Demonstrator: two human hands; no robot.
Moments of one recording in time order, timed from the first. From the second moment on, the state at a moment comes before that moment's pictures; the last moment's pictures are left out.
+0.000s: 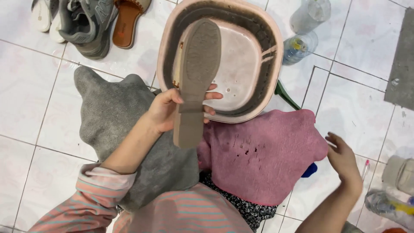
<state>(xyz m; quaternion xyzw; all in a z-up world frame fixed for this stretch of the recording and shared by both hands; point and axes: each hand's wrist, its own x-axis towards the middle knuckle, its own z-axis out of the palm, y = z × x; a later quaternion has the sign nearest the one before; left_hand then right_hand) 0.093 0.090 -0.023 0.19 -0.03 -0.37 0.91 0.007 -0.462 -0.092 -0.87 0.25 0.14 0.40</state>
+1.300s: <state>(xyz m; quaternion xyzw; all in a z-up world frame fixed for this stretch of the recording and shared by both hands) 0.054 0.084 -0.009 0.65 0.11 -0.10 0.74 0.113 -0.135 0.010 -0.96 -0.05 0.24 0.16</state>
